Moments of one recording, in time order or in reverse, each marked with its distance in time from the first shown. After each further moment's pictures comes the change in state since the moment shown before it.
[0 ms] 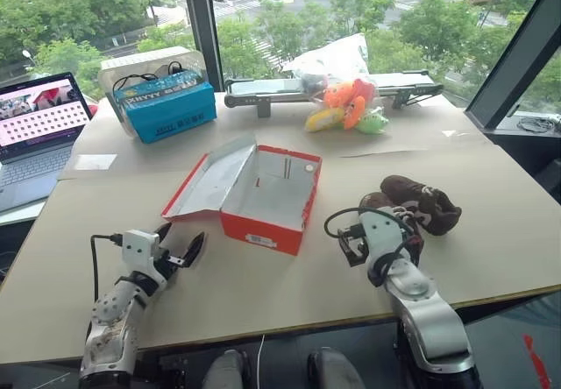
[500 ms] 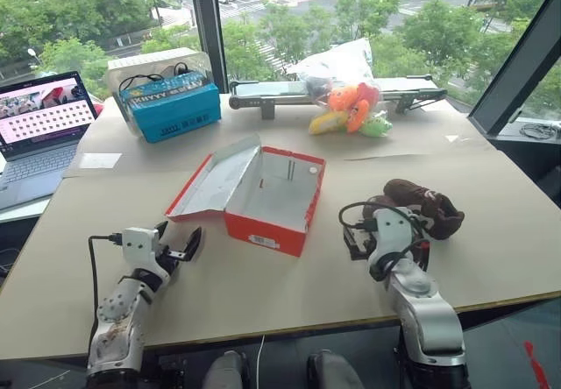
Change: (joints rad) left arm -0.010 -0.052 0.006 -0.048 -0.006 0.080 0.118; right arm -0.021 0.099 -0.136 0.112 0.071 -0.076 -0.017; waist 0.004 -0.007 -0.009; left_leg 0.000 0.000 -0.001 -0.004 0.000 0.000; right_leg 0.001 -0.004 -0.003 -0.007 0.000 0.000
